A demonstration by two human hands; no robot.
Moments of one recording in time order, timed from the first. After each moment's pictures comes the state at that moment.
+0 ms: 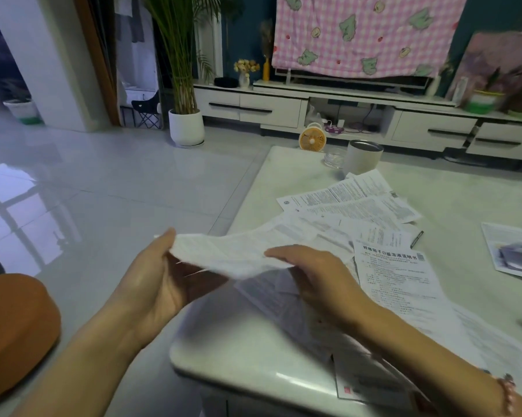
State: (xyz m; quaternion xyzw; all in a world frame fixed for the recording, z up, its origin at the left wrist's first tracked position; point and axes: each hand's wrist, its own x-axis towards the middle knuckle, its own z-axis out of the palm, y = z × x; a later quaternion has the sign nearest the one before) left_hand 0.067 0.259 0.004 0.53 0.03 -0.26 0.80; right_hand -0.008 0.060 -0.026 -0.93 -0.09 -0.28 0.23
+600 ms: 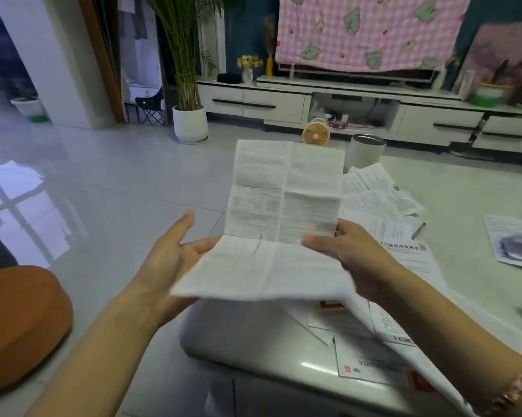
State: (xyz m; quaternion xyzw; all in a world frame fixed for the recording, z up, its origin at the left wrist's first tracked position) left_hand 0.065 0.258 0.007 0.52 0.02 -0.39 0.76; right_hand -0.018 0.047 0.012 -0.66 0.16 -0.07 0.73
